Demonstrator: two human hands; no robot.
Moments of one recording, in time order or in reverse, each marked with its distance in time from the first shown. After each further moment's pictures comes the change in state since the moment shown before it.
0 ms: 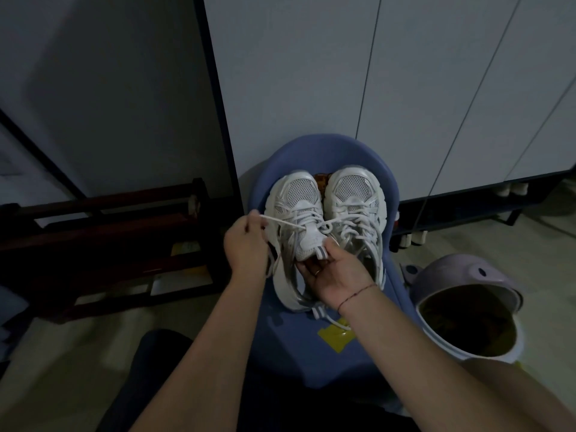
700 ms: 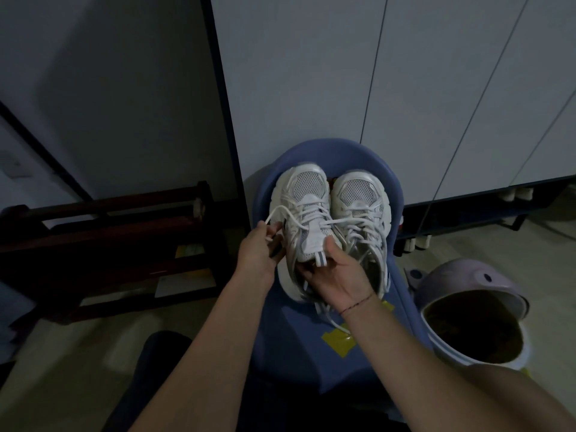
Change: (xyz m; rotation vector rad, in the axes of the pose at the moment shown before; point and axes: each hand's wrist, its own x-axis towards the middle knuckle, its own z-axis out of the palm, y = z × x) left_hand 0.005 0.006 0.008 -0.593 -0.223 -0.611; right_hand 0.017 0.006 -0.011 0.078 -0.347 -0.040
